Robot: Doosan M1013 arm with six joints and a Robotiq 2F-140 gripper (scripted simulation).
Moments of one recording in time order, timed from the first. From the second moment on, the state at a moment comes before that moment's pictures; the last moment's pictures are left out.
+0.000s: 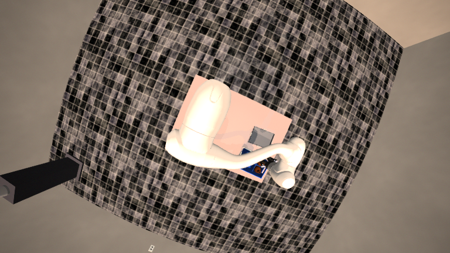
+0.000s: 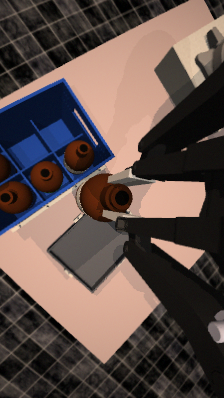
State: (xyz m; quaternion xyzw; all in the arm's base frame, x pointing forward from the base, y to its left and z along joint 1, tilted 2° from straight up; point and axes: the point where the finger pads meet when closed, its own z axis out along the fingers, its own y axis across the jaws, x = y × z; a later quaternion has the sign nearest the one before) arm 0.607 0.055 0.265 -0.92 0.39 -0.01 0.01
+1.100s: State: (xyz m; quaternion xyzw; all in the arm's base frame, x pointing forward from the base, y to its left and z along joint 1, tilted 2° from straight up) arm 0.624 0.121 0.267 -0.92 0.39 -0.01 0.01
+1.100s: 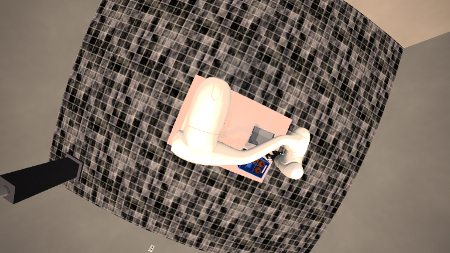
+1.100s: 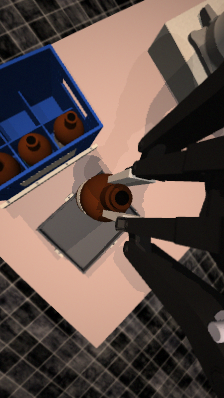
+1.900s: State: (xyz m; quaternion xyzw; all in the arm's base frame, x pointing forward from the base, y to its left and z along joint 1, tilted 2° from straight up) arm 0.634 0.161 0.268 -0.92 0.39 -0.01 0.01
